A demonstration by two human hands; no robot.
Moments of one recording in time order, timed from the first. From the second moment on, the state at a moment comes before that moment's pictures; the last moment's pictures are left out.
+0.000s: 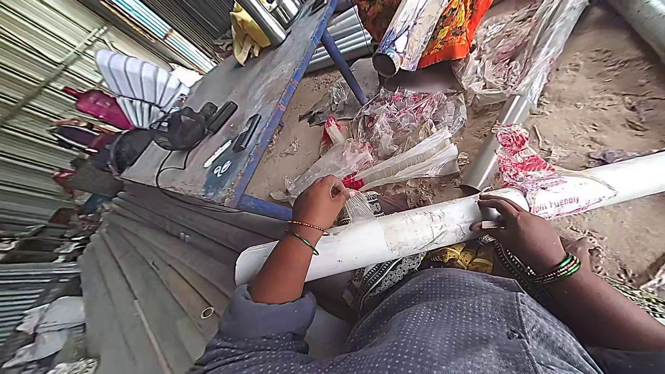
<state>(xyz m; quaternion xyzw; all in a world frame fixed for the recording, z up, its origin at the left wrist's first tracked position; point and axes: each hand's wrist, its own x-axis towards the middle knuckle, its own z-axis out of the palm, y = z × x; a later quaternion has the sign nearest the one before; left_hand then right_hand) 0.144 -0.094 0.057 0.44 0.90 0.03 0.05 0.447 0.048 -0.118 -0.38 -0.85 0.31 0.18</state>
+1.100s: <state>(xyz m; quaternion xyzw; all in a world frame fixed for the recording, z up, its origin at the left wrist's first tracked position) 0.130 -0.138 0.056 0.53 0.84 -0.07 0.10 0.452 0.037 -0.135 -0.36 -0.86 0.27 0.25</state>
